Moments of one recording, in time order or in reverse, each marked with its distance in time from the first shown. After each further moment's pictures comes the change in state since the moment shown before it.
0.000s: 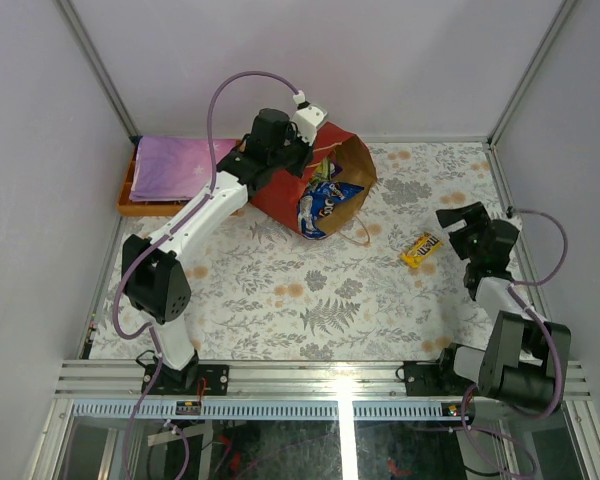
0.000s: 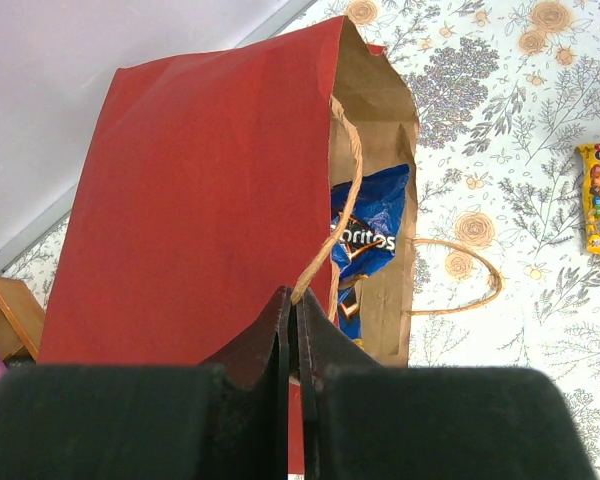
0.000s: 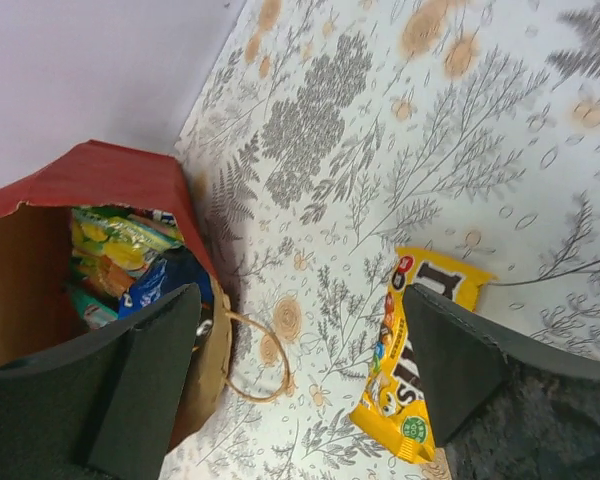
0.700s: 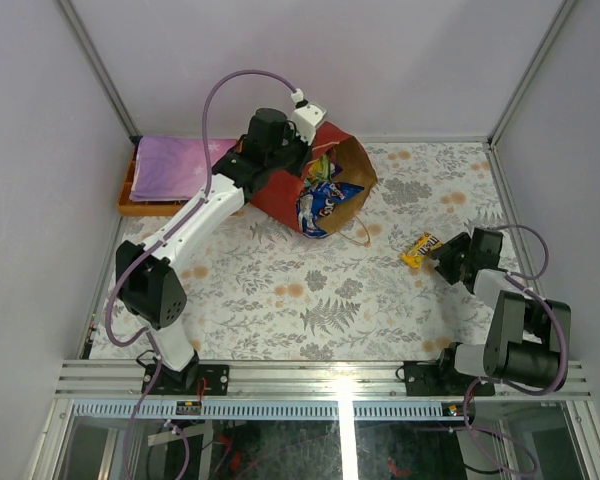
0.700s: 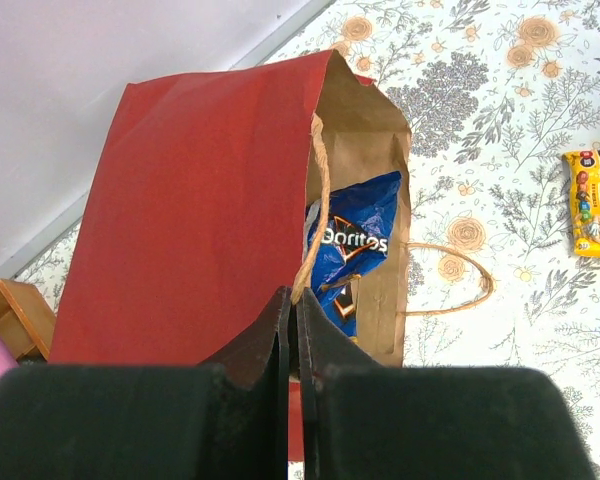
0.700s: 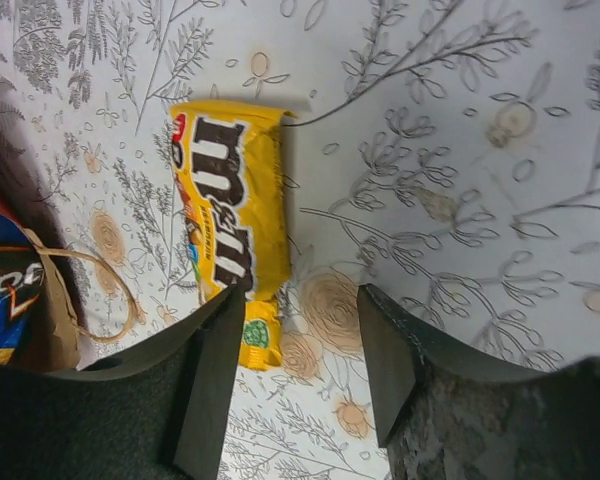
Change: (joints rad) left arm -0.013 -0.039 -0.015 0.001 -0.004 0.001; right arm 0.023 0.053 0.069 -0.499 0.067 -0.127
